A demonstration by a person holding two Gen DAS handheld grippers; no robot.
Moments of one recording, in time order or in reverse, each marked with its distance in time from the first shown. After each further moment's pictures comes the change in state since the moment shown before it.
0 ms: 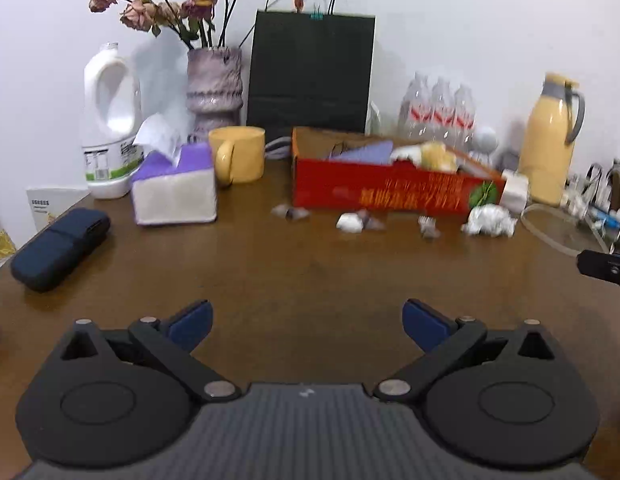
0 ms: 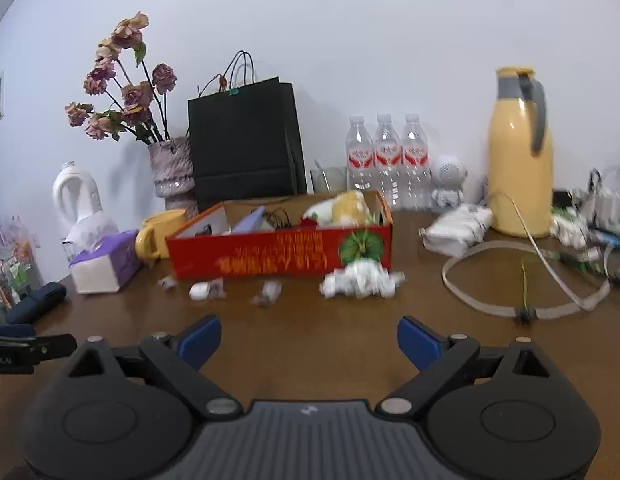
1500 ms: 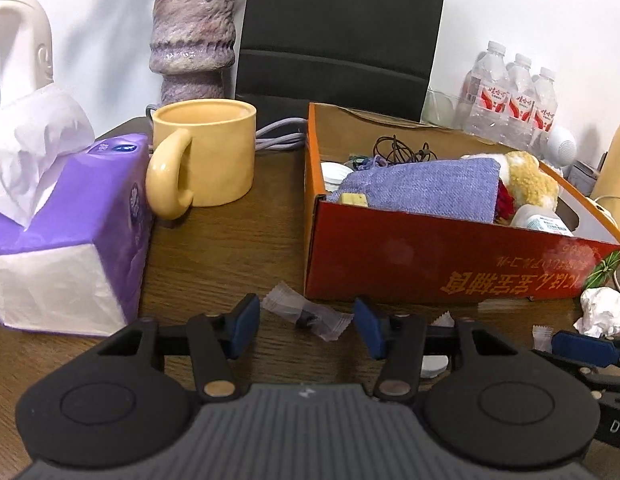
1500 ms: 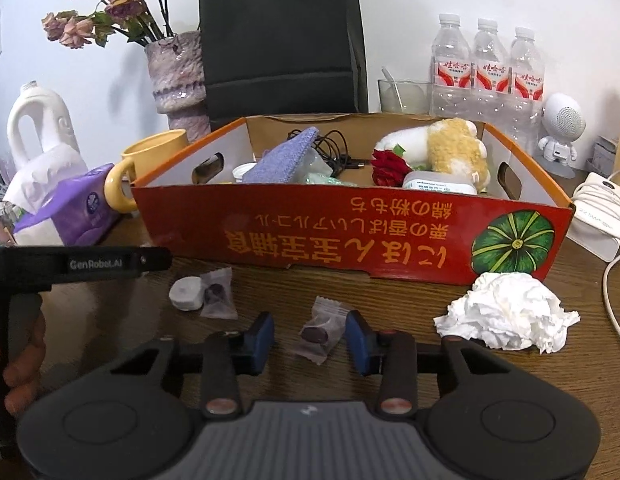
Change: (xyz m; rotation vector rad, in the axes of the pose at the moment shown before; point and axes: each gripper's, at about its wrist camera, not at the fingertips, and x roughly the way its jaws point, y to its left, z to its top) left arm 0.219 0.016 0.093 -0.073 0.106 0.000; right arm 0.214 0.048 0.040 -0.091 0.263 0.084
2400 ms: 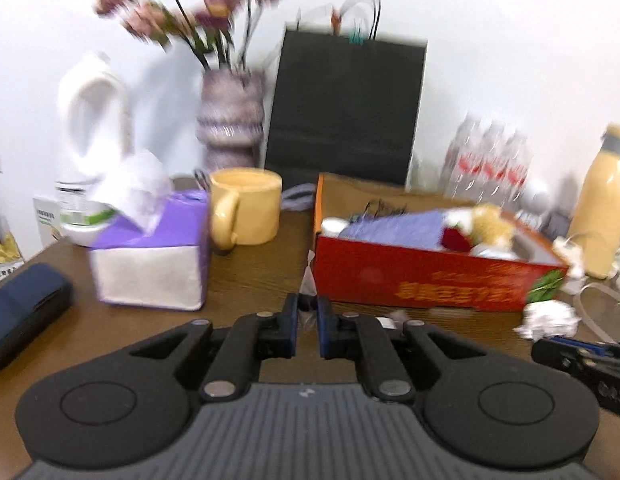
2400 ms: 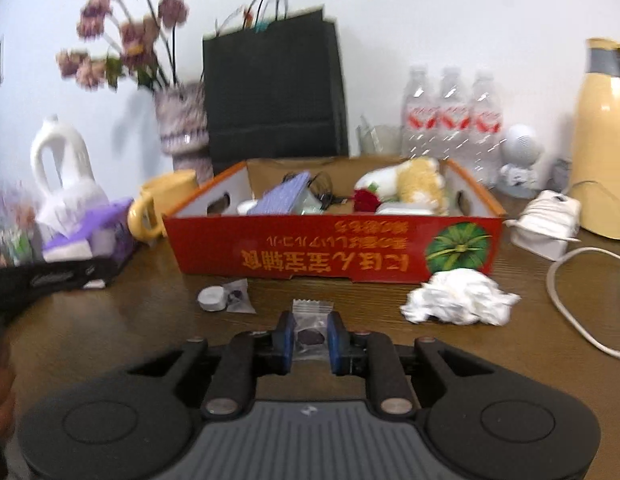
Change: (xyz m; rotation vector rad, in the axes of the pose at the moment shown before) left arm -0.134 -0.017 -0.050 -0.030 -0.238 0.046; right arm -0.091 0.009 -0.034 0.061 -0.175 -0.042
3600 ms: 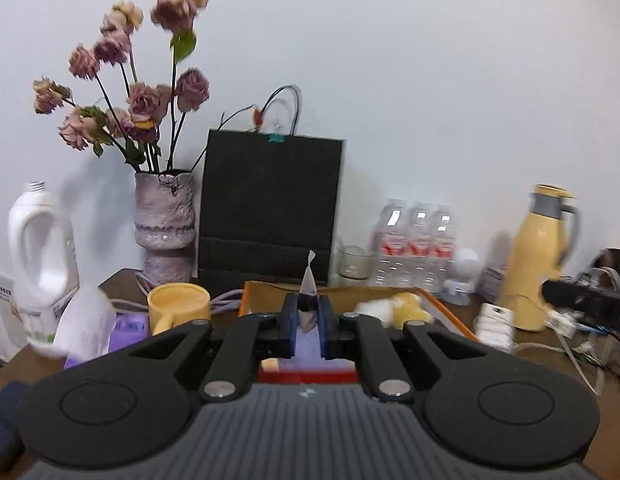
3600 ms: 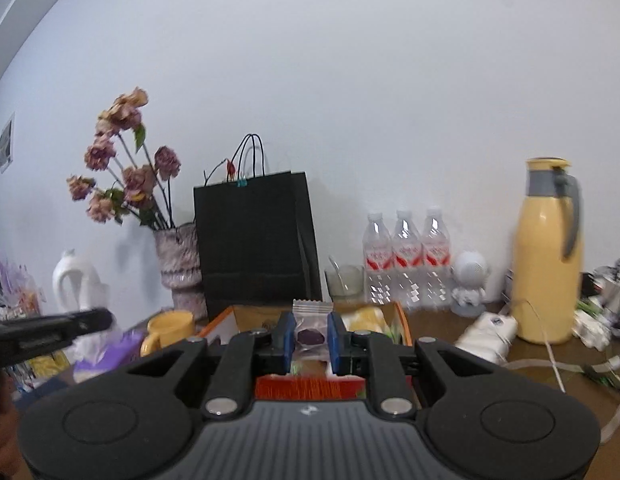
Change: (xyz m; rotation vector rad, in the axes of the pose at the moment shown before) left arm -0.010 -0.041 0.105 0.073 -0.136 -0.153; right arm -0.079 -0.036 0.109 0.001 -0.281 0.000
